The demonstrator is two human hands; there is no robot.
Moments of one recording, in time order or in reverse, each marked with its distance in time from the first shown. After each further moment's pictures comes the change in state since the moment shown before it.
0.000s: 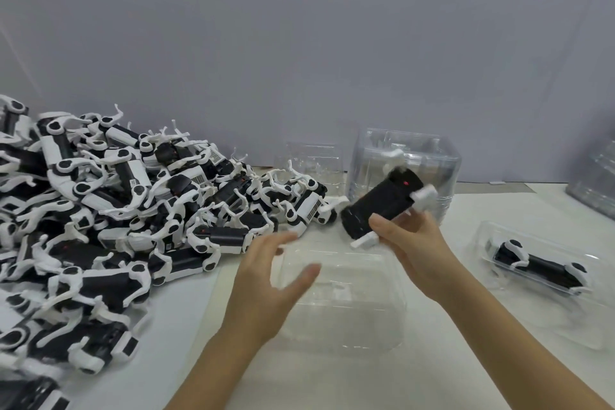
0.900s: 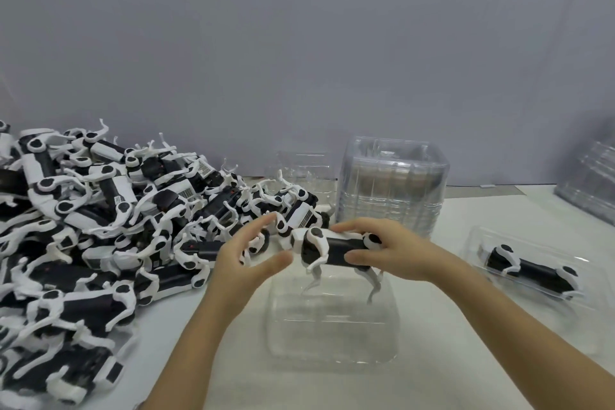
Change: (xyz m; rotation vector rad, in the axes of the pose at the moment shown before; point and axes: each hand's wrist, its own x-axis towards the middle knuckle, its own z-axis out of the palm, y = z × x) left_hand 0.045 -0.015 -0.016 -0.276 -0.118 -0.159; right_hand 0.027 -0.015 -0.013 -1.042 -0.418 0.090
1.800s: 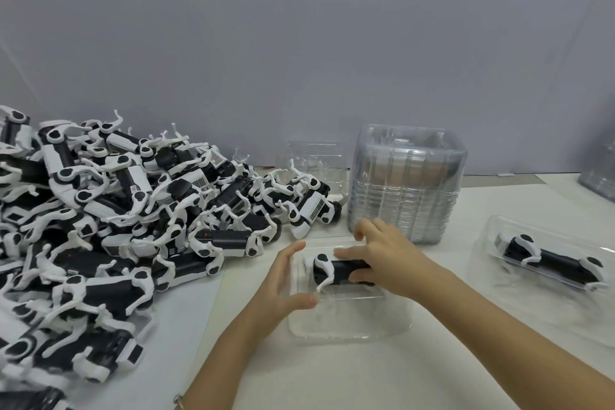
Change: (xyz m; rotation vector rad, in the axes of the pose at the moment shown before) left_hand -0.022 -0.057 0.028 -0.136 -0.330 -0.187; right_hand 0.021 0.034 0.051 -0.741 0.058 -0.185
